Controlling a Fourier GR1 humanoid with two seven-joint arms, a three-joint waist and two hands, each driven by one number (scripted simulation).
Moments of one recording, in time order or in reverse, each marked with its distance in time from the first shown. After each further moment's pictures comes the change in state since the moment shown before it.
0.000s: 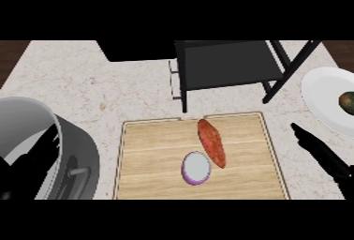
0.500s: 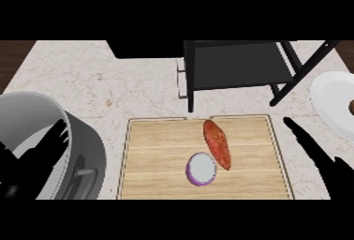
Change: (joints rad) left arm -0.053 0.023 -0.049 0.011 0.020 0.004 0.003; right arm -0.203 0.020 0.144 -0.012 0.191 -0.032 0.392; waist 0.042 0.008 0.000
